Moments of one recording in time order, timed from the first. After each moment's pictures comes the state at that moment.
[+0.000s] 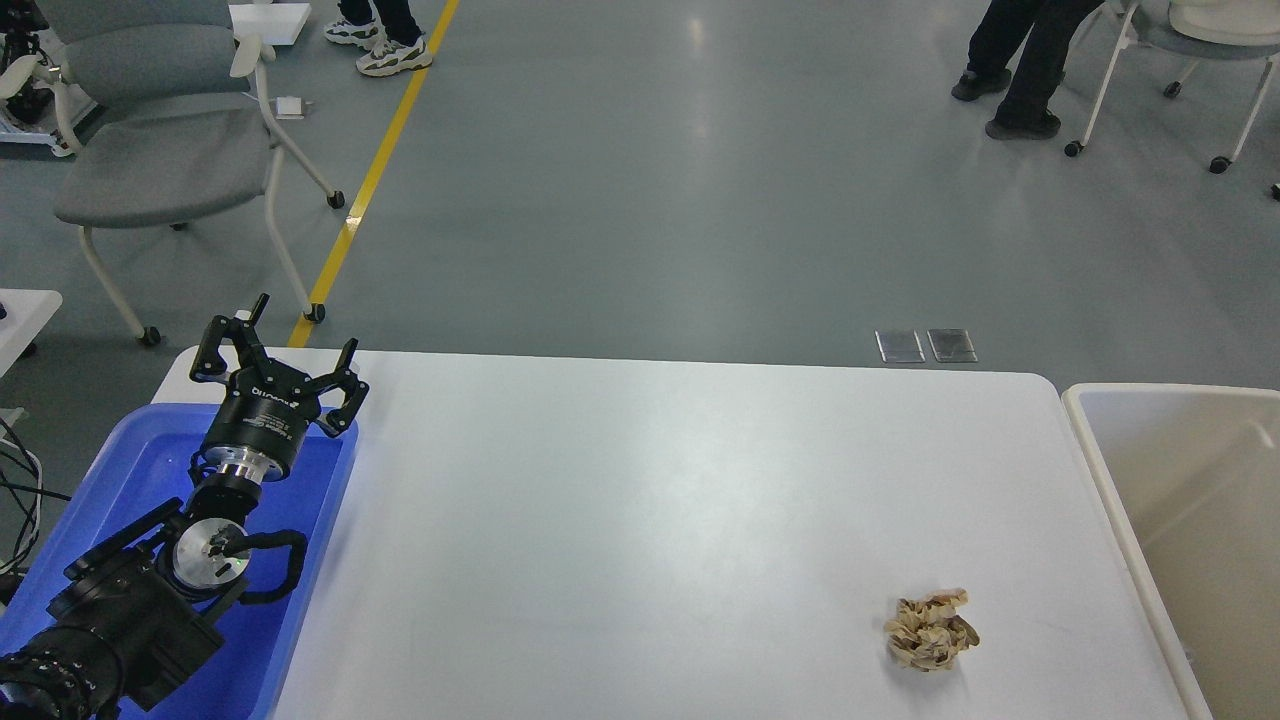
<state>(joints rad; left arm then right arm) -0.58 0.33 -0.75 -0.45 -0.16 -0.64 -0.52 0.49 -0.53 -0.07 0.16 0.38 -0.17 0.11</state>
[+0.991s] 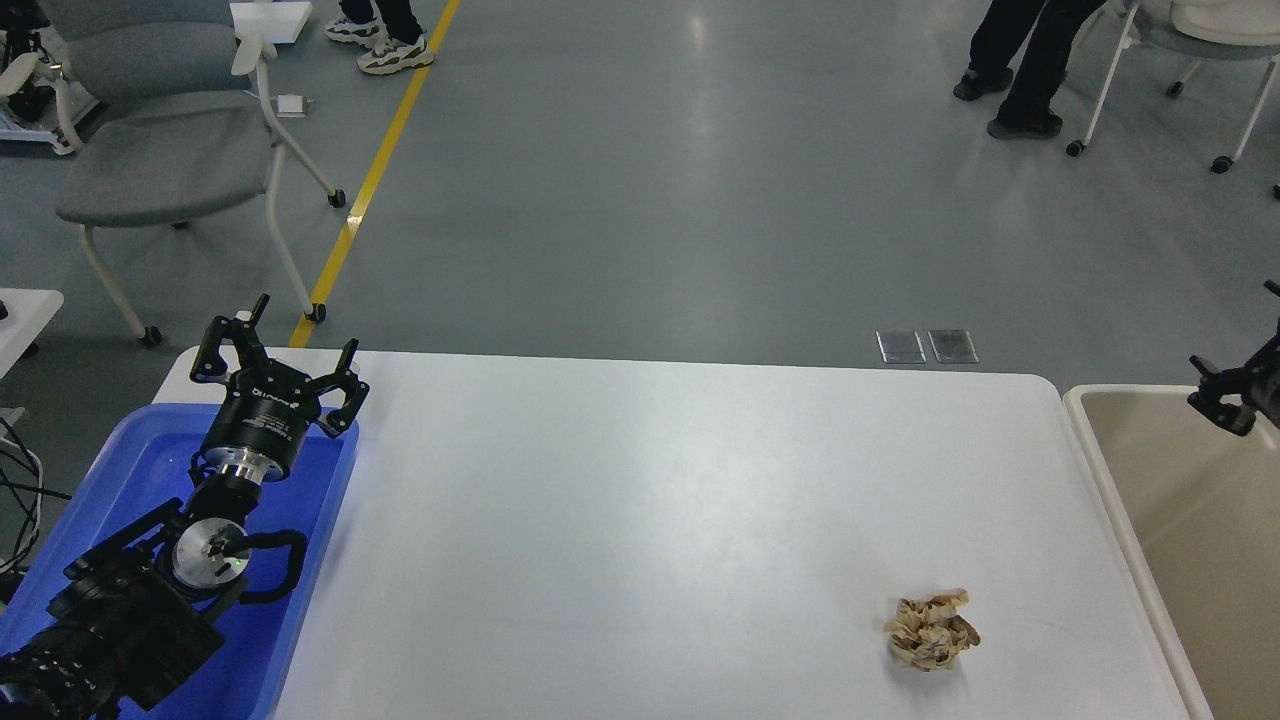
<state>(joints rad) -0.58 0.33 -0.75 -0.45 -0.16 -0.64 -0.52 0.84 -0.63 0.32 0.33 0.38 0.22 0.11</state>
